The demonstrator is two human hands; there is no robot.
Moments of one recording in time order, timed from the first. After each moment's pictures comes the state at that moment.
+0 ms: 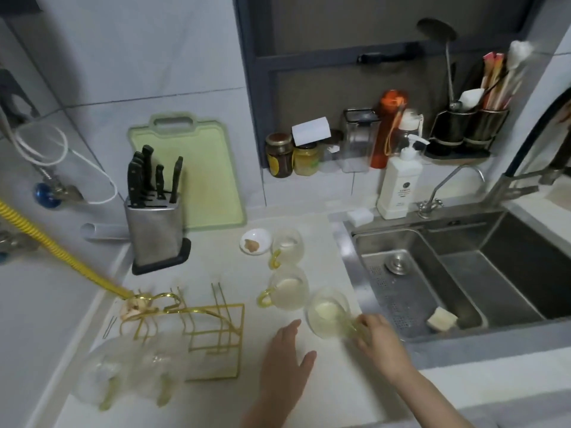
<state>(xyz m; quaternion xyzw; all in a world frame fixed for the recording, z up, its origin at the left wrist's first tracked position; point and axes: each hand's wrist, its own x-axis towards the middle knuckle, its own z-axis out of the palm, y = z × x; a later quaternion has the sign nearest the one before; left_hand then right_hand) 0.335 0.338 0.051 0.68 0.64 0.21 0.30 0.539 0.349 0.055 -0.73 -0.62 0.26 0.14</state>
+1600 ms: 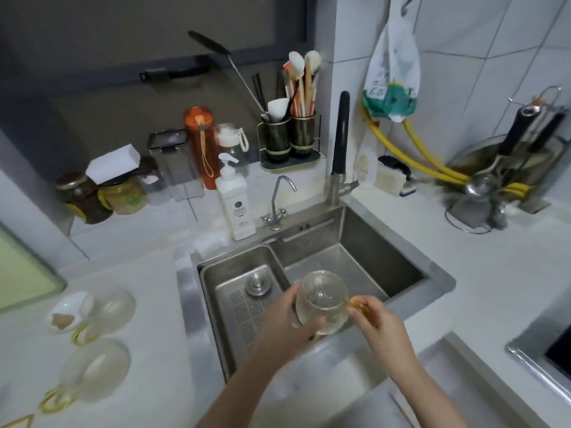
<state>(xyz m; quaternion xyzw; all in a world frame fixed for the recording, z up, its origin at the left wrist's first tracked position) 0.698 0.387 0.115 0.73 0.36 0.25 0.52 0.866 0.297 0.099 -0.76 -0.42 0.24 0.42</state>
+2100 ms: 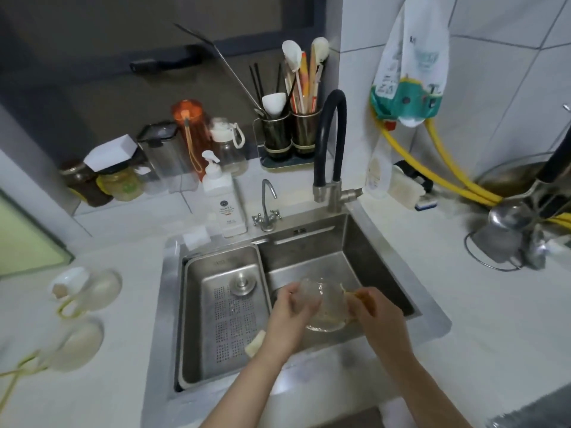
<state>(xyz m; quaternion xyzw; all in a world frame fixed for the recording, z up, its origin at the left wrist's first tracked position) 0.843 0.394 0.101 0.55 0.52 0.34 0.56 1.007 0.342 0.099 -0.74 -0.46 0.30 0.39</state>
